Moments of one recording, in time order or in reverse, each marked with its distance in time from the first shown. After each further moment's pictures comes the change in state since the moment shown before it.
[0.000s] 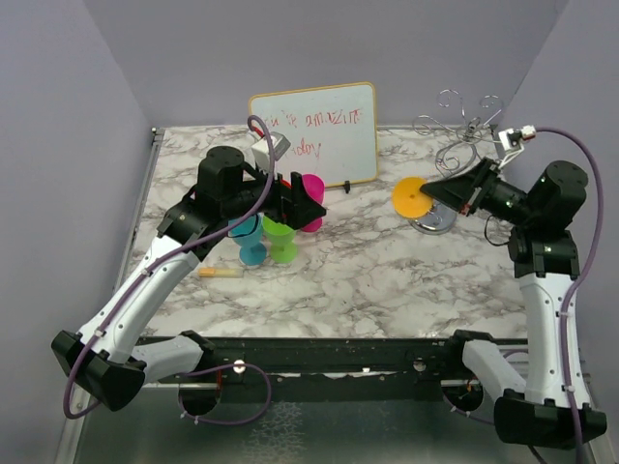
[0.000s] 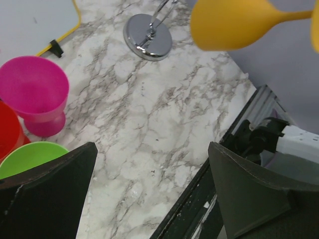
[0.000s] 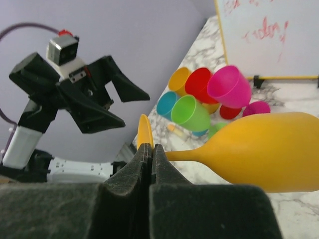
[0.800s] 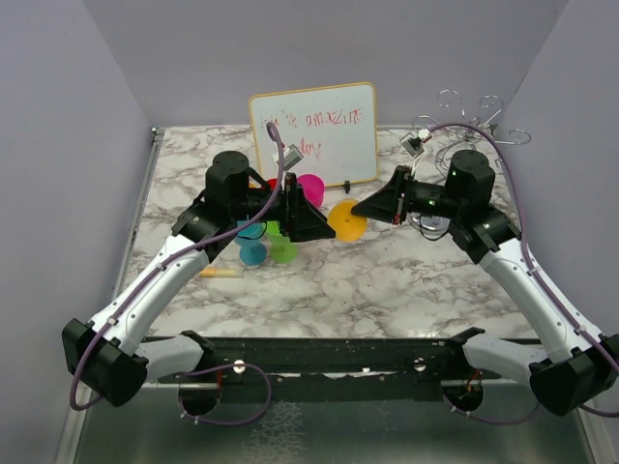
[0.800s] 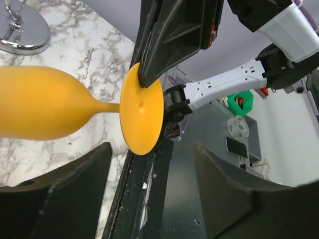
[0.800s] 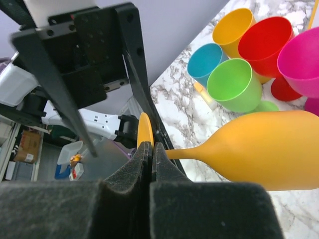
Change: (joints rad) left arm 0.000 0.020 -0.119 0.307 0.477 -0.183; right arm 0.574 0.212 -0.040 0.111 0.175 -0.141
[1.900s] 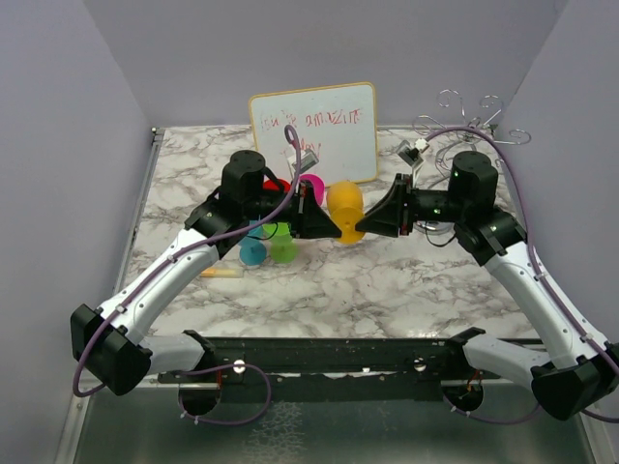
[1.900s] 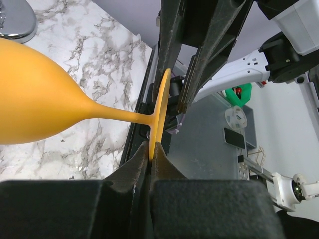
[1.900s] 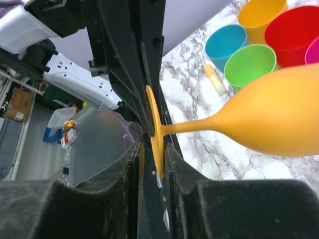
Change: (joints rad) left arm -0.055 0.070 0.030 -0.035 -0.003 0.026; right arm 0.002 -0.026 0.027 -0.100 -0.132 -0.173
